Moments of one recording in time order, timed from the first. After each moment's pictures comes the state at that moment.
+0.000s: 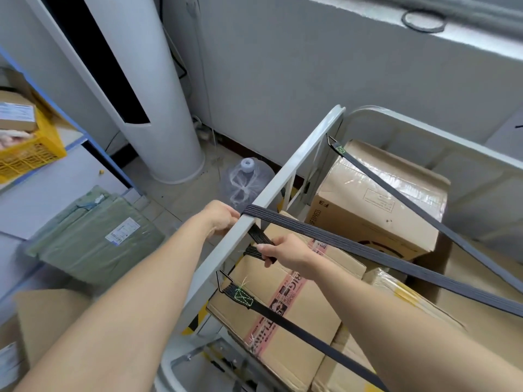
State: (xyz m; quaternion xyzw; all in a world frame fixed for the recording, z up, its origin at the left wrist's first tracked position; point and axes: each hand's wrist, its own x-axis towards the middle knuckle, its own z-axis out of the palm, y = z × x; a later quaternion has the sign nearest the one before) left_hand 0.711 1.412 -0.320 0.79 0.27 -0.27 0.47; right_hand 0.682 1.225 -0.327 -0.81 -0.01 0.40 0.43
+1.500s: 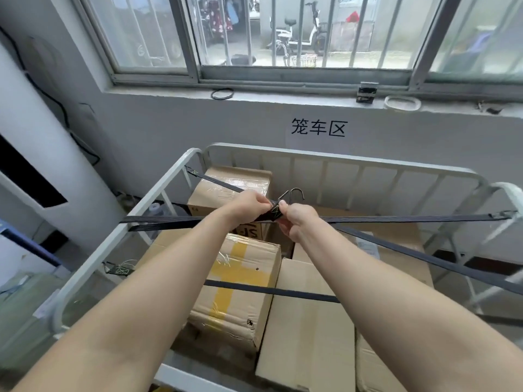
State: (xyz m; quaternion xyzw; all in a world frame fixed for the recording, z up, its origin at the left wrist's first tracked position) left_hand 0.528 0.986 -0.135 0.90 -0.10 -0.20 0.37; right_hand 0.503 0.867 -0.160 -0.53 0.35 0.09 0.77
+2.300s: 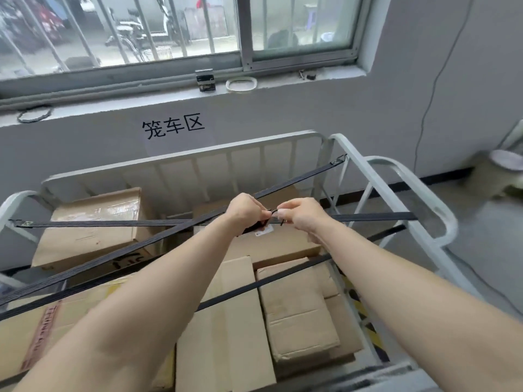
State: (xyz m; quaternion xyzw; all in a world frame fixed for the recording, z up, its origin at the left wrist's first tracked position) left_hand 0.450 0.705 -0.164 0.88 -0.19 -0.29 0.32; right_hand 0.355 0.599 -0.175 -0.73 0.37 -0.01 0.57
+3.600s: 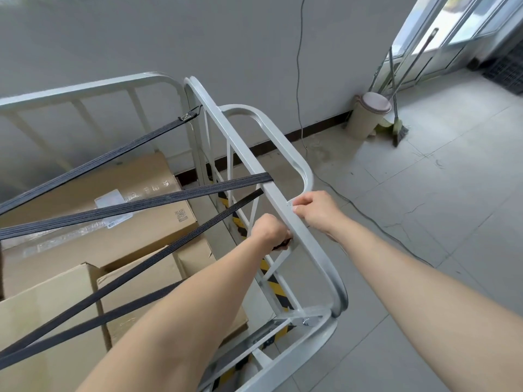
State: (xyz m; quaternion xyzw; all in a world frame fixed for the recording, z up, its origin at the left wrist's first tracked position) left_hand 0.217 0.408 -0.338 0.77 -0.20 -0.54 0.28; right_hand 0.128 0.337 -0.281 -0.73 0.54 -0.04 0.41
